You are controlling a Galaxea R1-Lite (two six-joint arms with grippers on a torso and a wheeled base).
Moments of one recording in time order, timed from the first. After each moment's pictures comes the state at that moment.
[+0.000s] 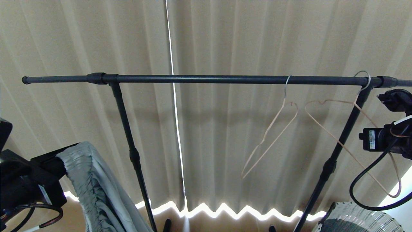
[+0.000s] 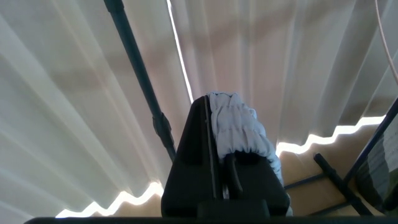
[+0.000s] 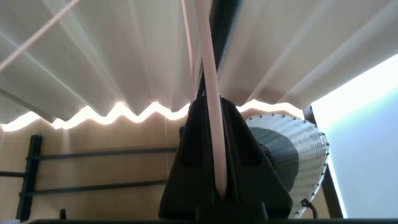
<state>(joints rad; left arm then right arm) -0.33 1.01 -0.39 -0.52 0.02 0.16 -0.08 1.48 -0.86 -0.06 -0.14 0.03</state>
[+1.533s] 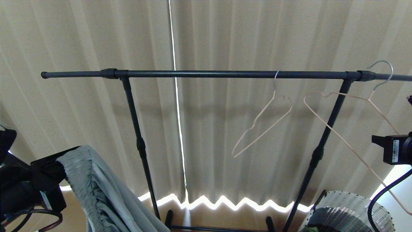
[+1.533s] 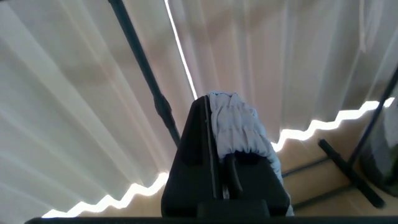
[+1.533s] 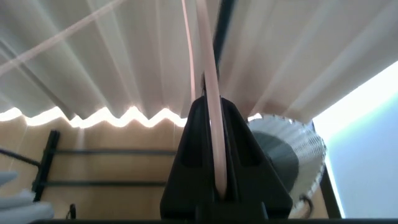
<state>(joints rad) -0.33 1.01 -0.37 -0.51 0.02 0.22 0.01 1.24 -0.72 -0.06 -0.14 0.02</state>
